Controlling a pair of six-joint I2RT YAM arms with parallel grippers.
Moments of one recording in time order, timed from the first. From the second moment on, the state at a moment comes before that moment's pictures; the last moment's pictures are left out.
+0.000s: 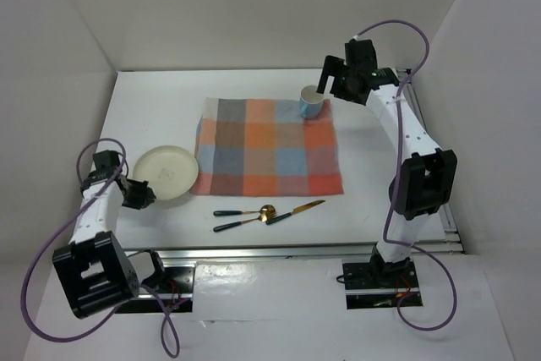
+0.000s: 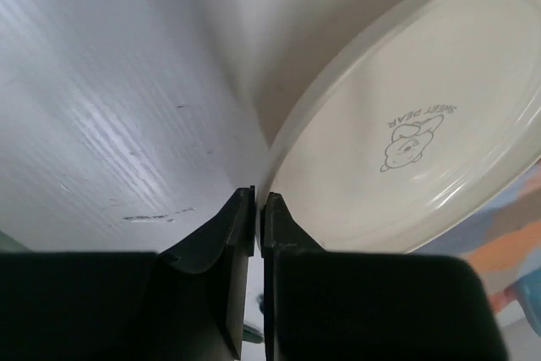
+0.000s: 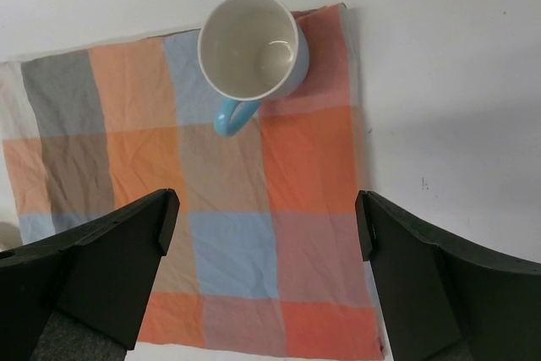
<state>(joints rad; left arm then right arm) 0.41 1.16 0.64 -0.70 0.06 -1.01 0.21 1.79 1.76 -0.69 0.07 0.41</state>
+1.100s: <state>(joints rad) -0.37 1.90 1.47 -0.59 0.12 -0.77 0.15 1.50 1.50 -0.72 0.08 0.41</state>
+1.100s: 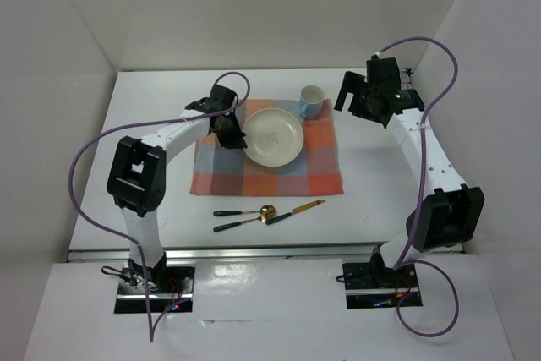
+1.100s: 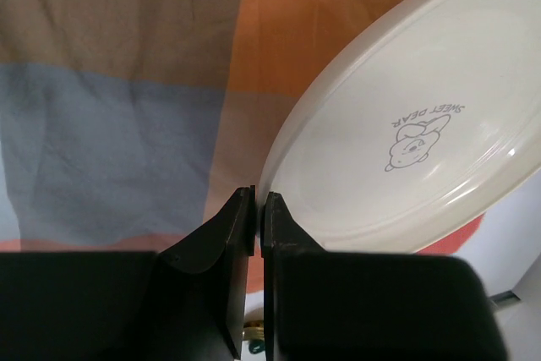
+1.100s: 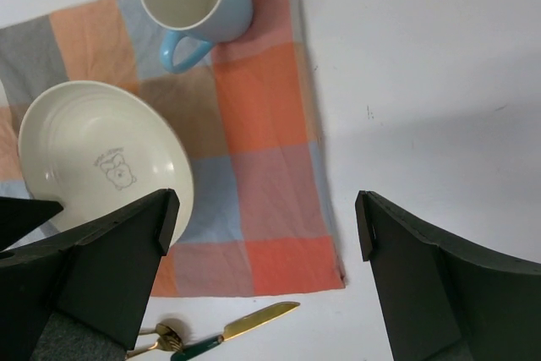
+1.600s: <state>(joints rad) -0.38 2.02 1.54 -0.66 0.06 -0.79 0.15 1.50 1.47 -0.73 0.07 0.40</state>
